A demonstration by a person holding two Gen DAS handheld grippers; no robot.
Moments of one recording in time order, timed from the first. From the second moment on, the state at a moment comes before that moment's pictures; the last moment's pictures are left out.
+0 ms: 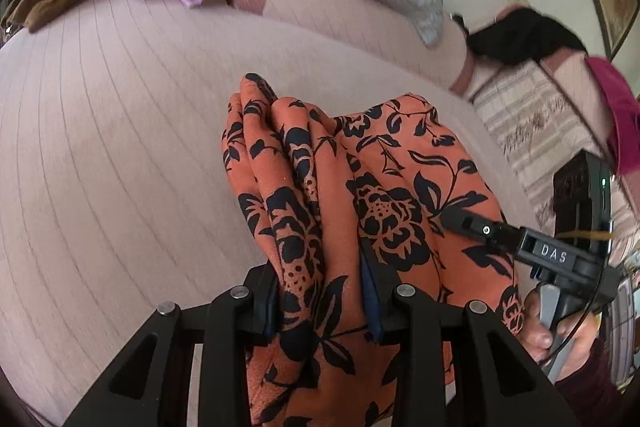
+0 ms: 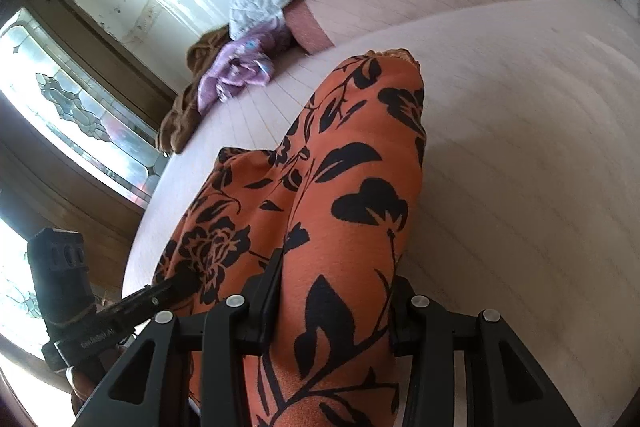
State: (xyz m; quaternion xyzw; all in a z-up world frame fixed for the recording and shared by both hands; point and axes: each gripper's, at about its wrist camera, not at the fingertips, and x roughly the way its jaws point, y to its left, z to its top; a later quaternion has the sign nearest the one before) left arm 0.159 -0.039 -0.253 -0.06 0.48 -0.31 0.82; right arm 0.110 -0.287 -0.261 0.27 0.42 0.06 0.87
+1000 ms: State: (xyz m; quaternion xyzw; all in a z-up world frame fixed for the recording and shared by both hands) left arm 0.044 -0.018 -0.163 0.08 0.33 -0.12 0.93; right arm 0.014 -0.246 -0.222 0.16 0.41 -0.04 0.90
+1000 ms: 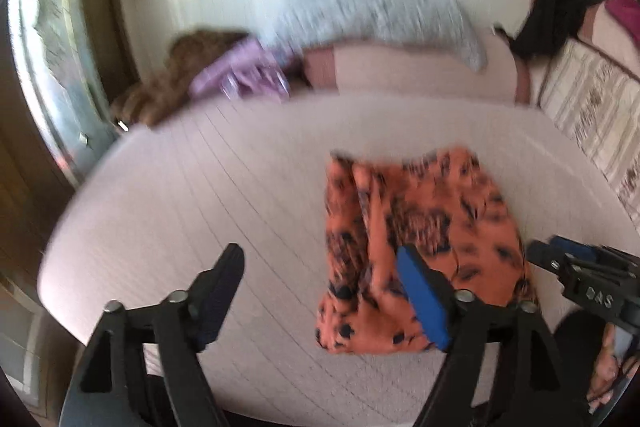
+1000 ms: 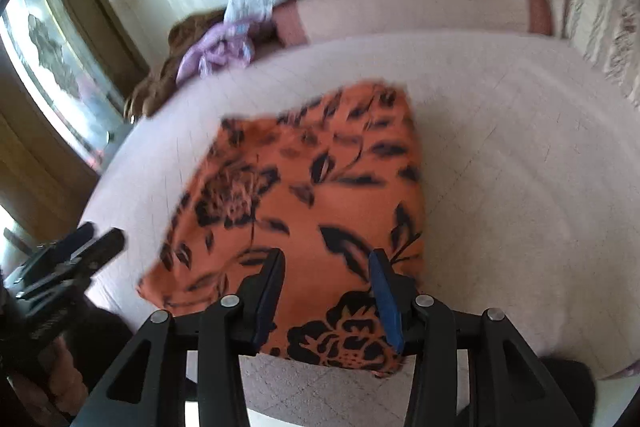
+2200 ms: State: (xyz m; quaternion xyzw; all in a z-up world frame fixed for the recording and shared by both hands) left arm -0.020 -0.026 -0.059 0.08 0.22 -0.08 0.97; right arm -0.087 -0.208 -0.086 0.06 0.28 -0.14 0.95
